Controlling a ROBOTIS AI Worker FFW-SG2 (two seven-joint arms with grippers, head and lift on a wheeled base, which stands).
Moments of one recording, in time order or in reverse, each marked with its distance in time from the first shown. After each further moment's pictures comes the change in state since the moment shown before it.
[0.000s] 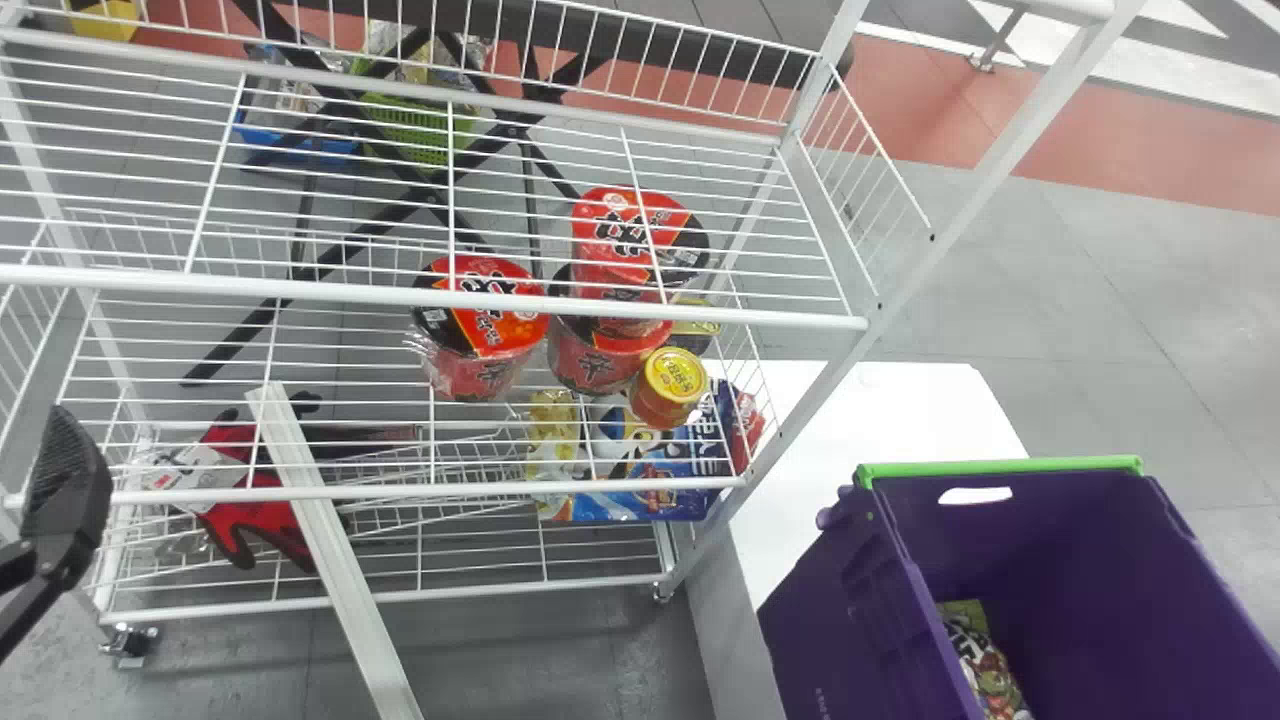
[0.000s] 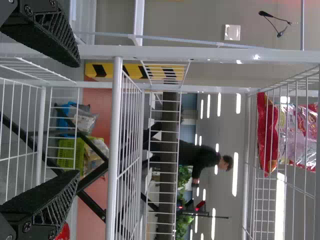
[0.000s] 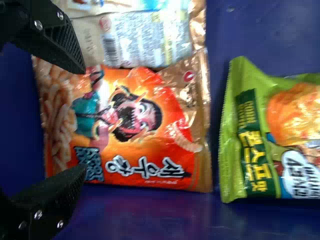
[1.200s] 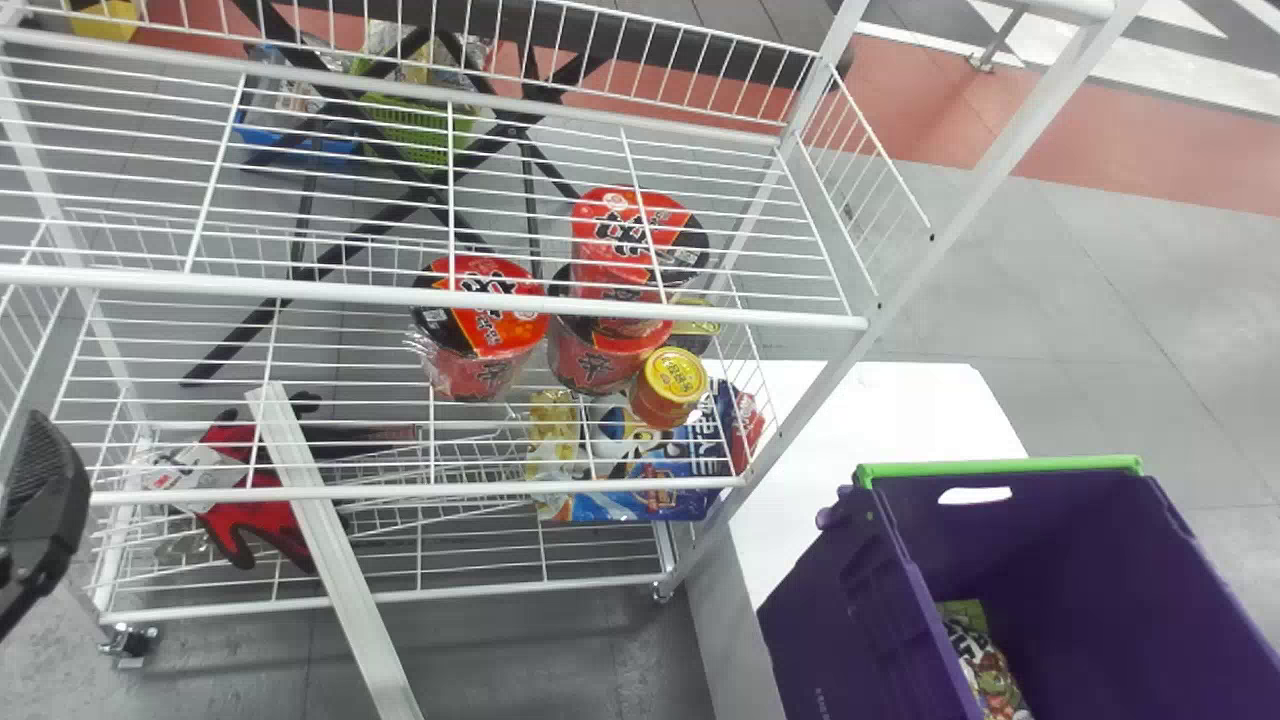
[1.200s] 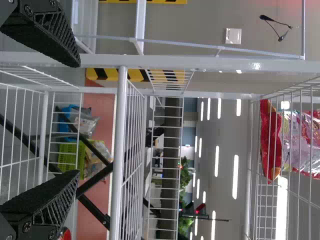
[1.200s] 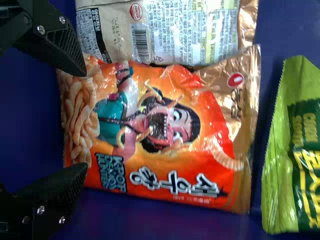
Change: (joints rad) left arm -0.010 0.016 0.020 0.040 0.034 -0.040 -0.014; right arm 0.019 0.048 0.007 0.049 0.039 -0.089 -0.089
